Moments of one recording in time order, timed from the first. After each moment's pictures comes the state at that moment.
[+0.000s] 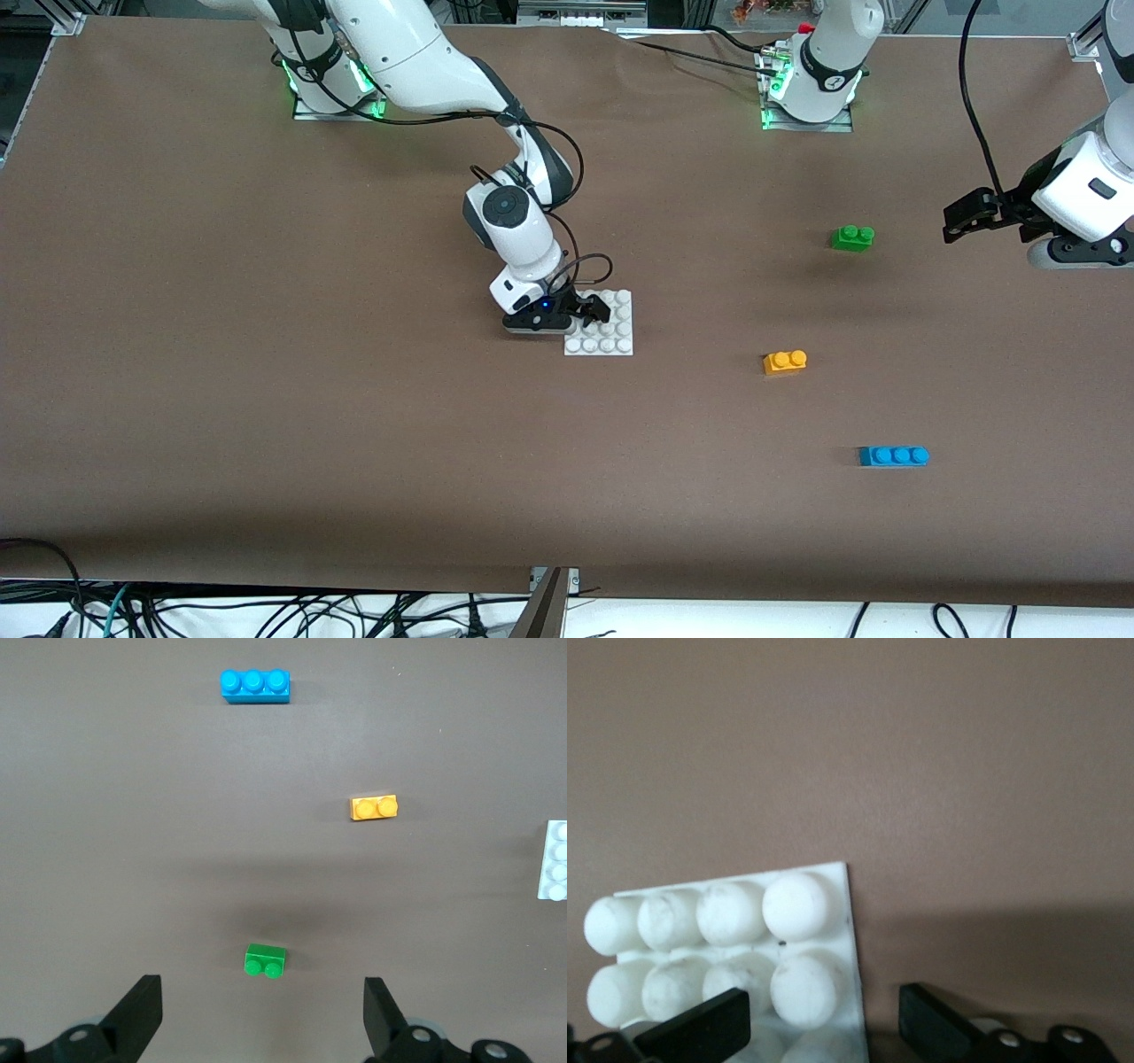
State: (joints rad) left arm -0.03 0.02 0.01 -1.66 0.03 1.59 -0.05; right arm 0.85 0.85 -0.09 -1.62 0.23 2.81 0.74
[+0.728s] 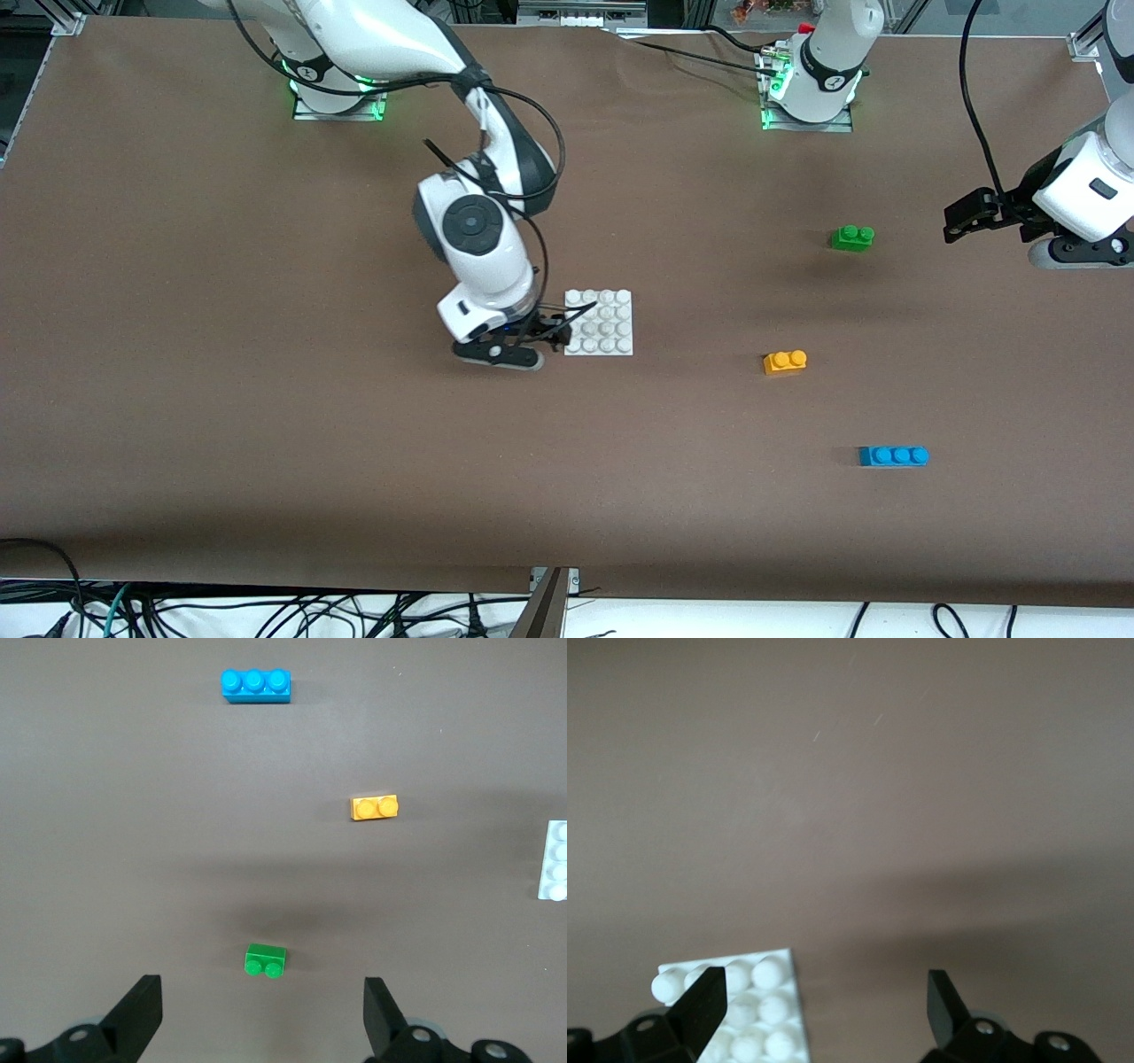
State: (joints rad) left arm -0.03 0.02 0.01 -1.66 0.03 1.59 -0.05; right arm 0.82 0.71 -0.30 -1.32 0.23 2.15 0.64
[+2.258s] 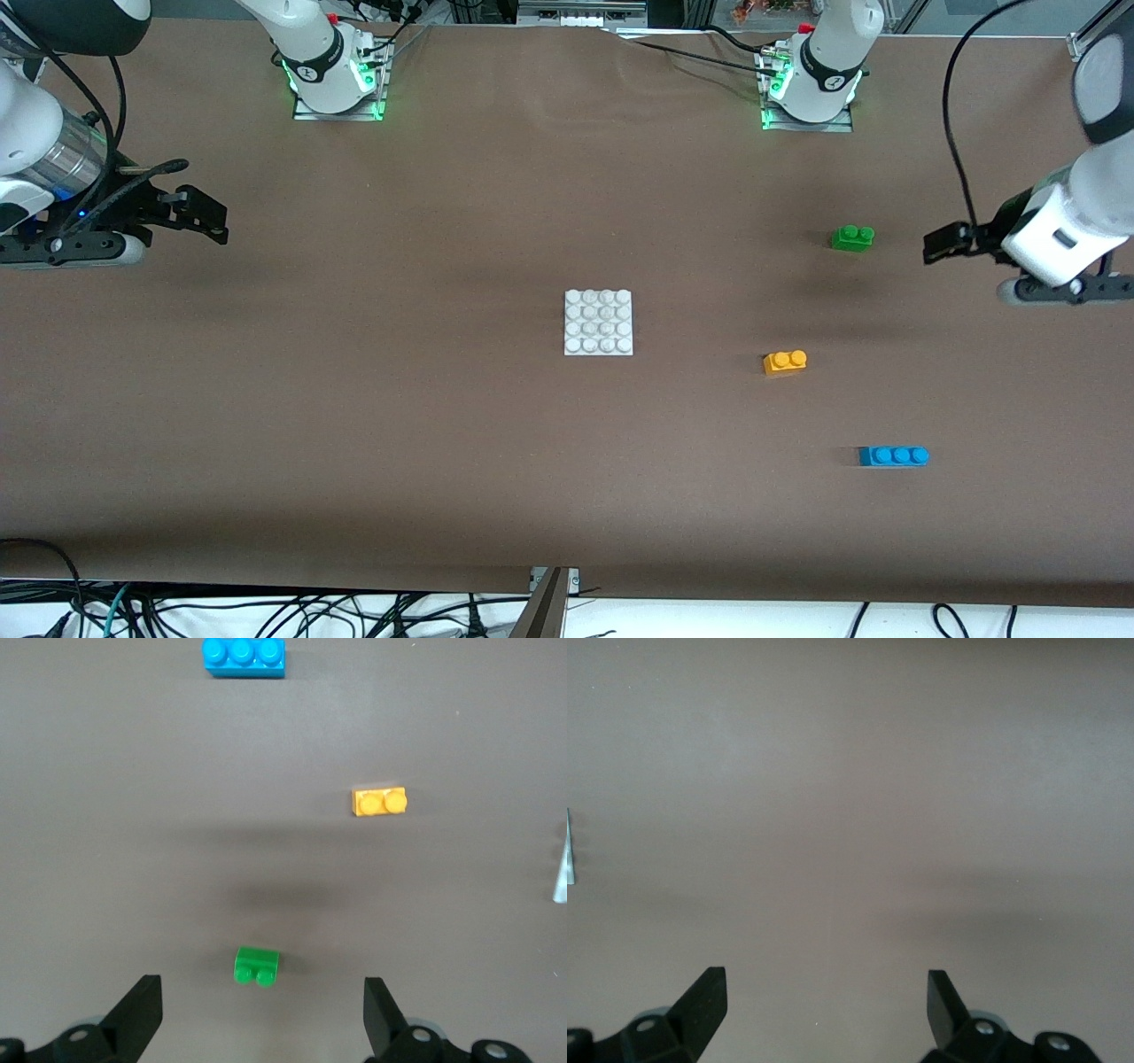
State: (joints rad) left arm -0.03 0.15 0.02 -1.66 0.01 1.65 -0.05; right arm 0.09 0.07 0.04 -1.59 -0.01 1.63 0.07
